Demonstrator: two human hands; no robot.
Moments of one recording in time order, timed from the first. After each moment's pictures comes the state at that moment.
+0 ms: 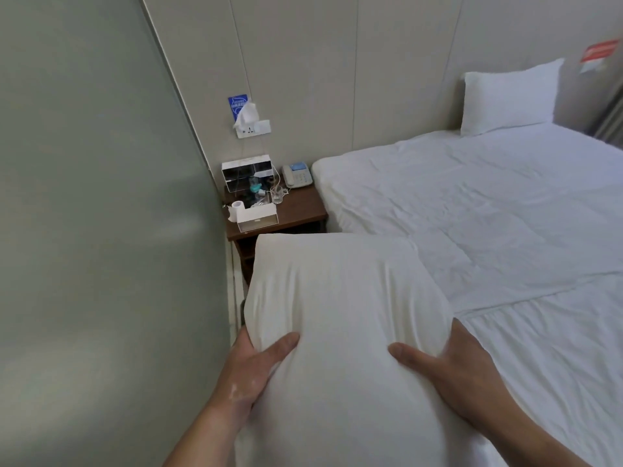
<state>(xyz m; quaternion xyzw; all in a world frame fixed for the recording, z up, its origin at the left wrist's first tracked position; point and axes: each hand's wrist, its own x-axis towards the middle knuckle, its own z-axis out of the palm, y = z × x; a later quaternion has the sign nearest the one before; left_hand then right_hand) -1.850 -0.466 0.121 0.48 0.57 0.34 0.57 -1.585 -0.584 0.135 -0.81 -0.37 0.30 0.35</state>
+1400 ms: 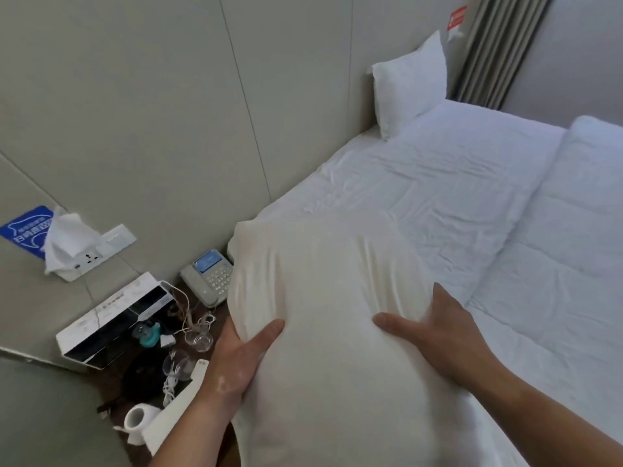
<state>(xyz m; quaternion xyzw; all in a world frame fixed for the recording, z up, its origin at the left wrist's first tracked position) -1.574 0.290 0.109 0.60 0.42 0.17 0.66 -1.388 0.070 0.134 -0.88 -0.16 0.22 0.39</state>
